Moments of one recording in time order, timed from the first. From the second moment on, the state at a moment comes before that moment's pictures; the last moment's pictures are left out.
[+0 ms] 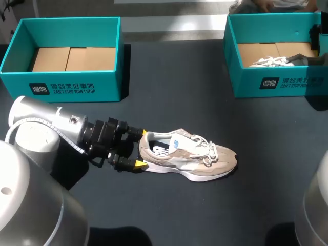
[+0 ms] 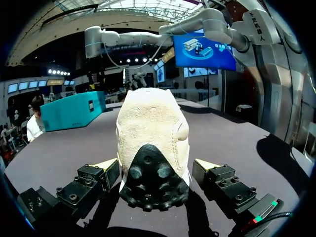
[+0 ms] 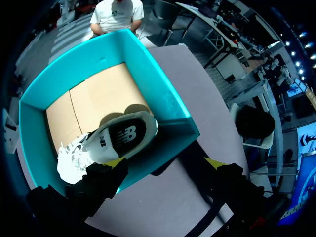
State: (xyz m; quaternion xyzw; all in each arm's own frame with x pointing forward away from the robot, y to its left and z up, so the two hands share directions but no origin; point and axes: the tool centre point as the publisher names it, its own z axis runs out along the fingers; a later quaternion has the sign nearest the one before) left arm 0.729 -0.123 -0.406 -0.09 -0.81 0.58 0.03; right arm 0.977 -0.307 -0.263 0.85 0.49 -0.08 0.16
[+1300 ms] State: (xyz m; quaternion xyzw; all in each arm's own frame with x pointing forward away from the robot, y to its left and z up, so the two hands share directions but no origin) left arm 0.723 -0.125 -0.406 0.02 -0.80 0.59 -0.02; right arm 0.977 -0.307 -0.263 0.85 0.49 -0.08 0.16
